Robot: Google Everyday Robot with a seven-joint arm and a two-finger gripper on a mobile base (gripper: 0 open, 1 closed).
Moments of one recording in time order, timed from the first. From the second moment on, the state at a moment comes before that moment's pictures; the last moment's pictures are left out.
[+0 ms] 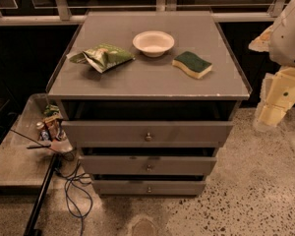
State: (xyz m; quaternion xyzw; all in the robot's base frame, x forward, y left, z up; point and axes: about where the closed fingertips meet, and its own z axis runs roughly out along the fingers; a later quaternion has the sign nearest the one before) arm 0.438 -0.217 0.976 -0.60 0.78 -0.03 0.16
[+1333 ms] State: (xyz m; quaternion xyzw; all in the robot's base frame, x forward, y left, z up) arm 0.400 -0.179 0.923 -0.63 0.76 0.02 0.16
